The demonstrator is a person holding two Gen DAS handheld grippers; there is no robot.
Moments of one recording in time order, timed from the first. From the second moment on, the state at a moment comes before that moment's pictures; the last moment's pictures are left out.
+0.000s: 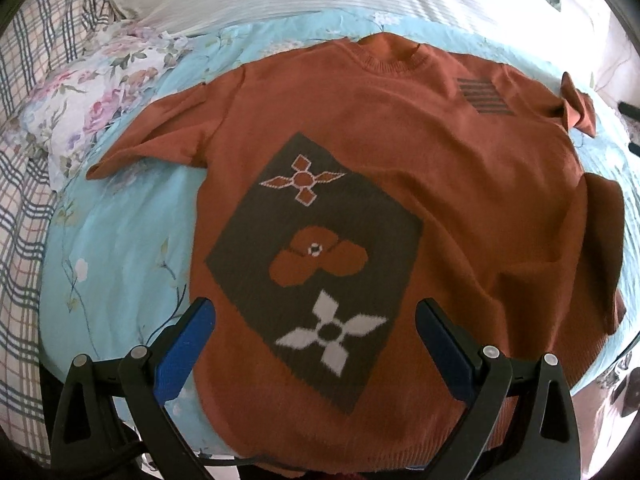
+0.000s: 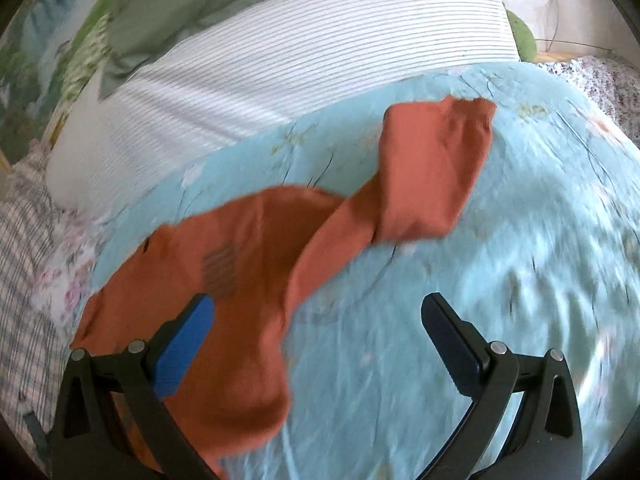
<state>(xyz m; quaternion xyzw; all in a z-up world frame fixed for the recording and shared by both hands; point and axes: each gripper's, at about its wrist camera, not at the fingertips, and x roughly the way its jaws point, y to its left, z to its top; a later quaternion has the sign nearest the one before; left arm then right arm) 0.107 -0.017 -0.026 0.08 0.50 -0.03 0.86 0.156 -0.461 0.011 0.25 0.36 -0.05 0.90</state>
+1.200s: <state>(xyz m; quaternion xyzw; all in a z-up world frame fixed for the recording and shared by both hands) 0.168 -0.031 -0.045 0.03 0.53 -0.06 0.85 0.329 -0.445 0.013 0.27 0.35 0.05 0.90</state>
